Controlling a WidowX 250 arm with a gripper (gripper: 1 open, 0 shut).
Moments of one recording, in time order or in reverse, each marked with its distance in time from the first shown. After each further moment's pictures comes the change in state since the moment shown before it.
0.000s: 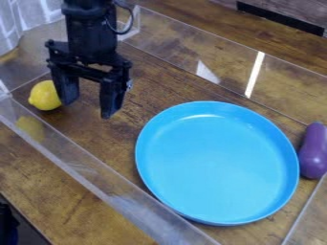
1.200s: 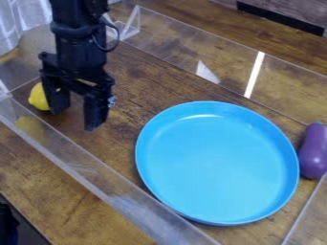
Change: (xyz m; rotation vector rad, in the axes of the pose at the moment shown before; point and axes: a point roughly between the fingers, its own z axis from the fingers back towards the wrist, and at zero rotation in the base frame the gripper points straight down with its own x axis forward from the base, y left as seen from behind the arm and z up) arm -0.008 0.020 -0.017 0.021 0.015 -0.076
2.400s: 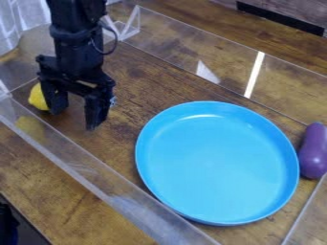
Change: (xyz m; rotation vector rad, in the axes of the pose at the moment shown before) arm 0.008 0.002 -0.007 0.020 -0.046 0.045
